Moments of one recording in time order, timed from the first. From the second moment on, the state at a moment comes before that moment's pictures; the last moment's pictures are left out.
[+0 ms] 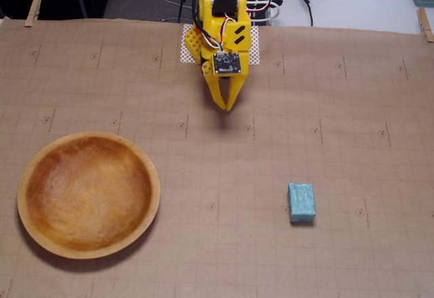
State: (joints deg) arm -8.7 193.7 178.5 75.1 90.6
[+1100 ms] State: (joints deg) arm -5.2 193.4 147.9 75.2 90.4
